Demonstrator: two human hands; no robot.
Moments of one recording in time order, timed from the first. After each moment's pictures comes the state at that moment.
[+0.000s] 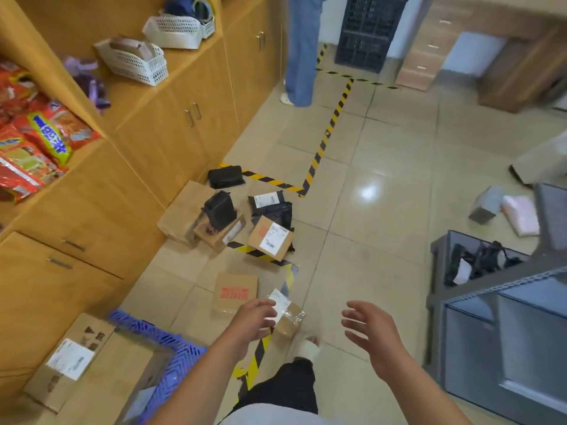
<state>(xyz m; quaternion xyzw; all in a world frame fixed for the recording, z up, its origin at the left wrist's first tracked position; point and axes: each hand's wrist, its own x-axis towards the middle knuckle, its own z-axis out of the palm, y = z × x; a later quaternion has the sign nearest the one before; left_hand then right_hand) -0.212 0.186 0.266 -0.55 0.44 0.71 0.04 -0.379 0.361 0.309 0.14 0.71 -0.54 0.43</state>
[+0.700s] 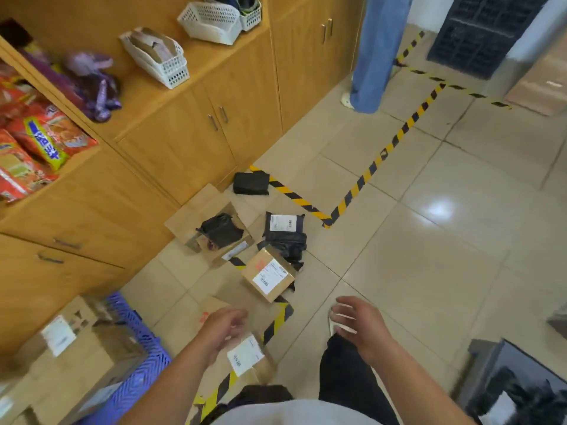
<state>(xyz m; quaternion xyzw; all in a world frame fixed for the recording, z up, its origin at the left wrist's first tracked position) -0.469 0.051 0.233 -0.70 0.32 0.63 -0.03 -0.741 0.154 0.242 0.09 0.68 -0.42 0.60</state>
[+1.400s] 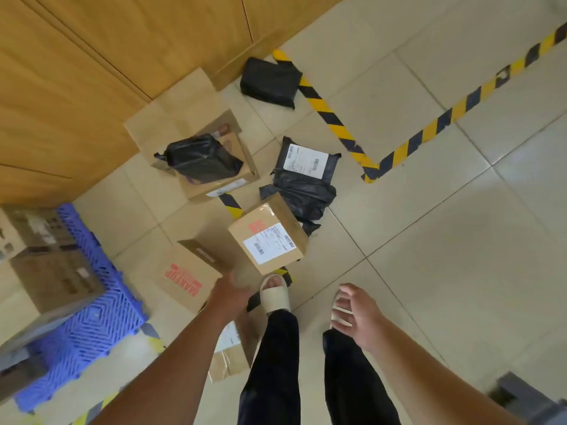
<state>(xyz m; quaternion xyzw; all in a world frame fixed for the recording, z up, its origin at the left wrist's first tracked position) -0.527 -0.076 -0.073 -0.76 0.35 0.53 0.13 -0.774 -0.019 -0.082 0.17 0.75 -0.14 0.62</state>
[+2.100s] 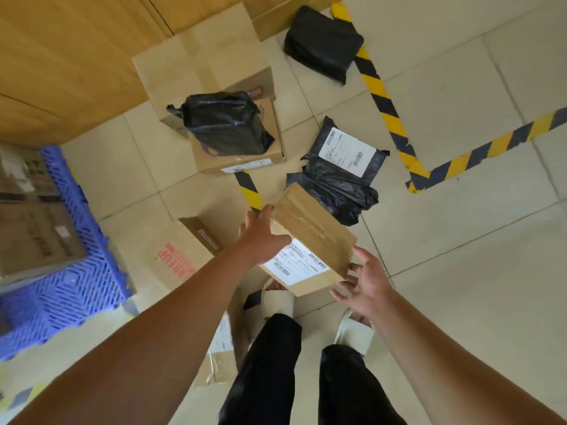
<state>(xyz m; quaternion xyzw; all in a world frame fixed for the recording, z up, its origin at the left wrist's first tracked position) -0.523 -0.183 -0.189 -0.71 0.44 0.53 0.10 -0.733 -0.122 -0.195 0.19 0.70 -0.16 0.67</state>
